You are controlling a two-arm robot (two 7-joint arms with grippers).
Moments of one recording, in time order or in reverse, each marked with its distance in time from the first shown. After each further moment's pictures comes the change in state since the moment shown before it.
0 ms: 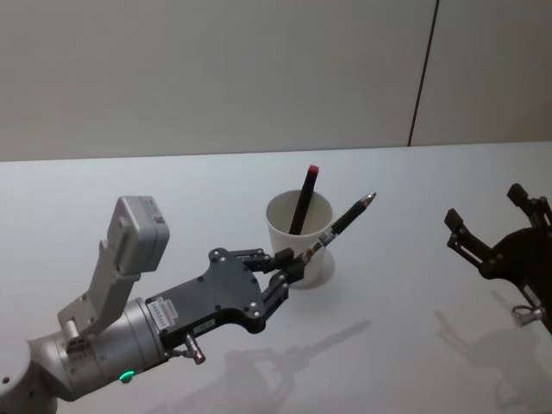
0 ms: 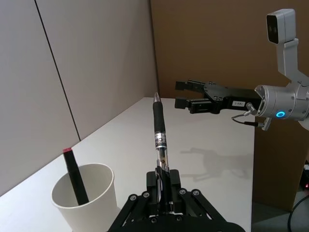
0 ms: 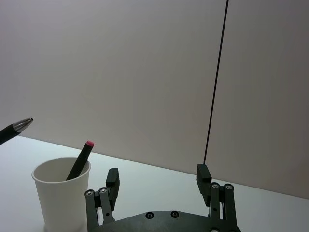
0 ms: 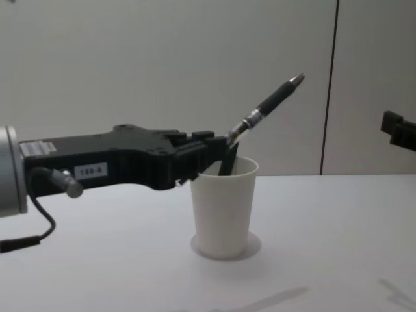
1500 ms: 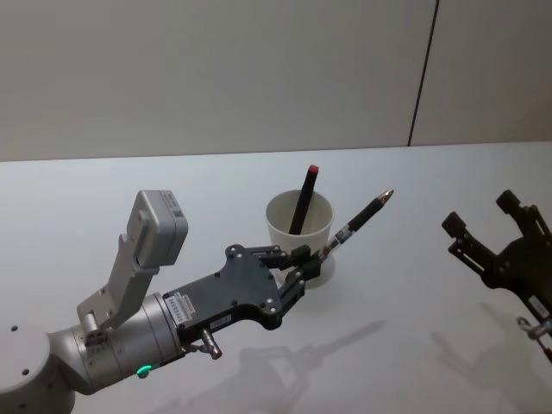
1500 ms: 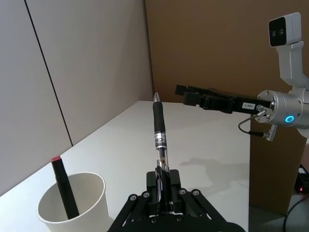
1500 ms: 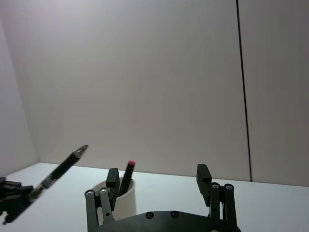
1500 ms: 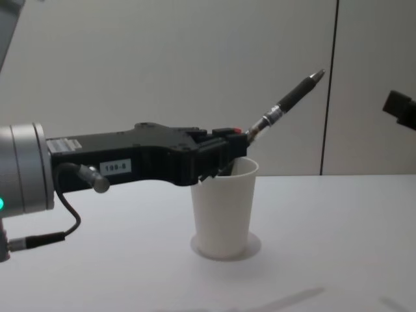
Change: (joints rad) left arm -0.031 -0.038 0.022 0.021 0.012 0.013 -0.013; right arm -0.027 0.008 0.014 0.009 0.267 -0.057 0.194
